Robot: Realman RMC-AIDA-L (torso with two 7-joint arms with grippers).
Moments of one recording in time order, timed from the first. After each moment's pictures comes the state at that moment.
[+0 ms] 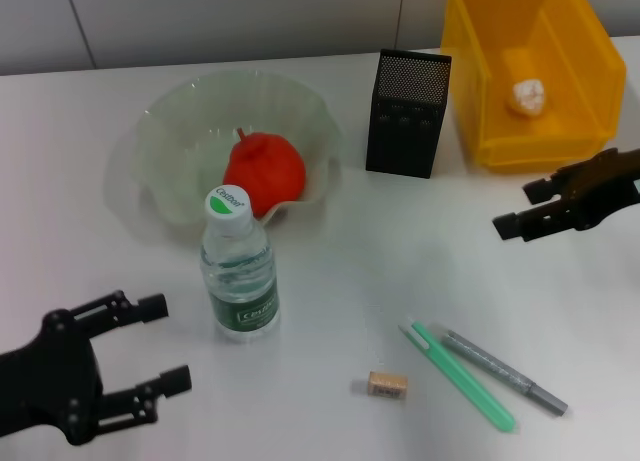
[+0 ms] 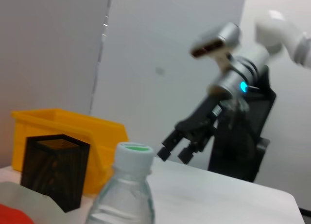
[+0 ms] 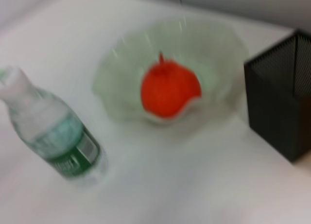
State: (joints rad) left arm -0.25 -2.02 0.89 0.58 1.71 1.82 -1.07; right arm 0.45 2.06 -0.87 -1.40 -2.33 -1.73 2.20
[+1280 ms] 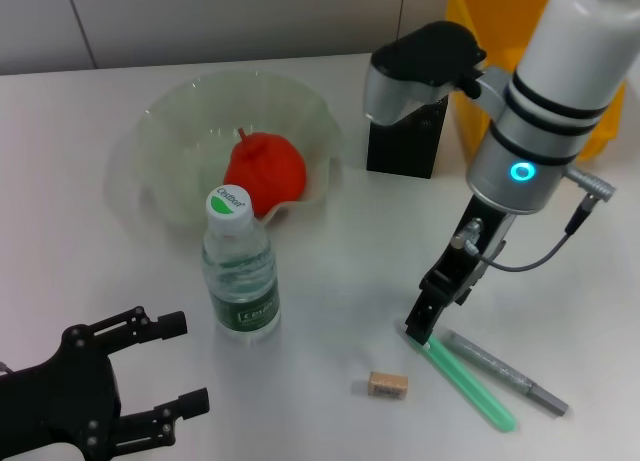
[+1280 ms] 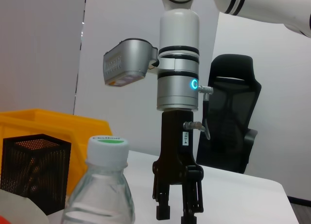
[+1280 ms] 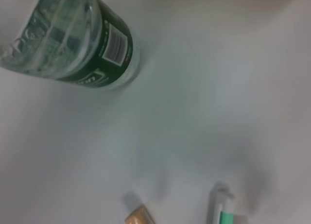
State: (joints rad) left arm -0.25 -2.04 0.88 0.56 1.76 1.83 -0.98; right arm 0.95 2.09 -1.36 -0.91 -2.62 -1.73 2.75
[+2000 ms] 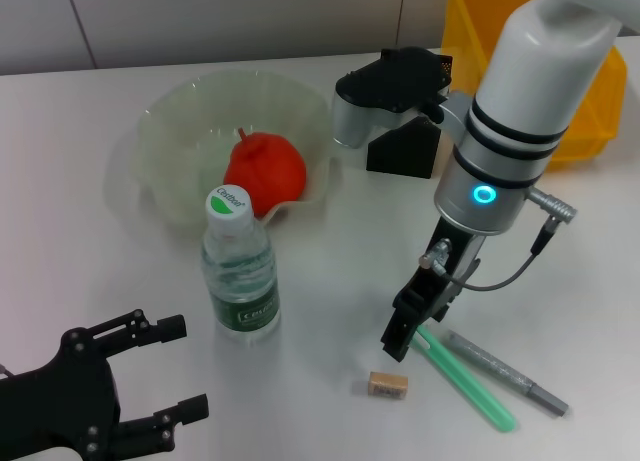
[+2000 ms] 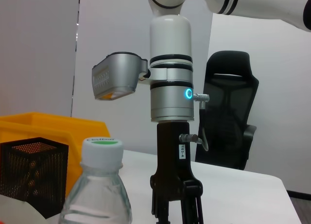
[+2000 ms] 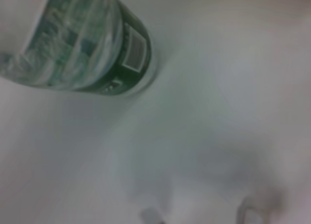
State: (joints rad) left arm -0.25 -2.03 0.89 0.56 1.76 1.83 -0.95; right arm 0.98 2.09 -1.49 -0.83 -2.53 -1.64 2.83
